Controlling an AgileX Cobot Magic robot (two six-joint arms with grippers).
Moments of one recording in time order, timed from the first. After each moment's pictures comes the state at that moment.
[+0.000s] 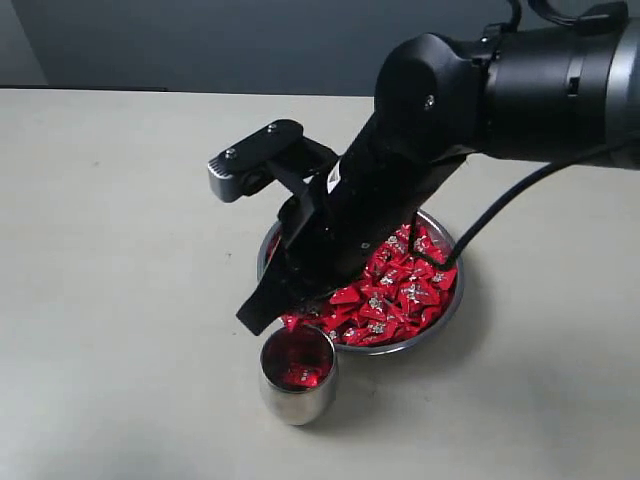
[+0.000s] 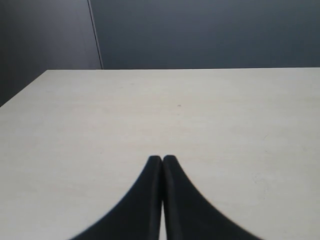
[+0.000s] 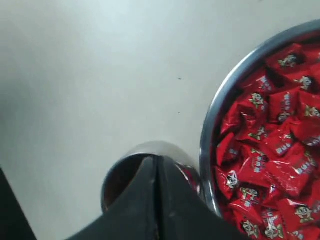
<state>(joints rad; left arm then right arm) 0.22 0.00 0.00 0.04 0.29 -0.02 0.94 1.70 -1.16 0.39 0.77 -0.42</state>
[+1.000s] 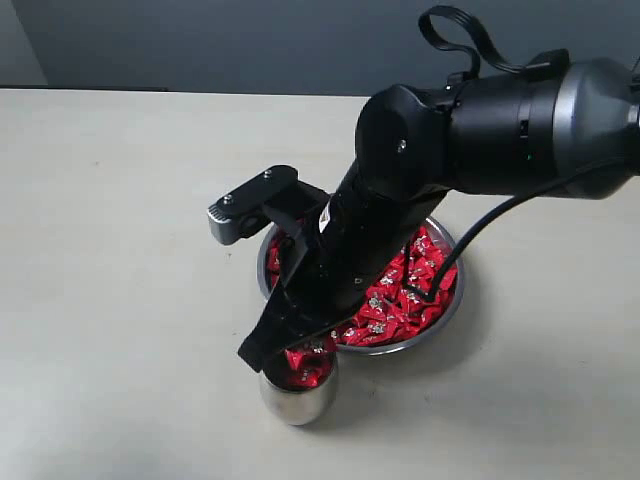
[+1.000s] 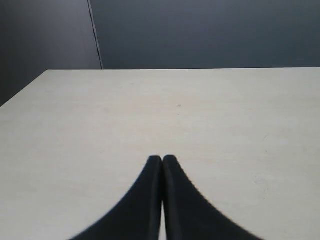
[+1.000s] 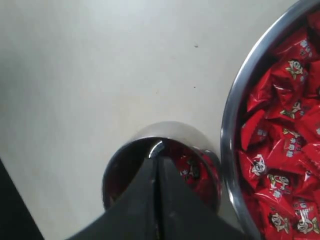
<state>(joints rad) 0.22 0.00 0.00 0.04 0.29 -0.02 0.96 1.75 -1.13 0.42 0.77 -0.41</state>
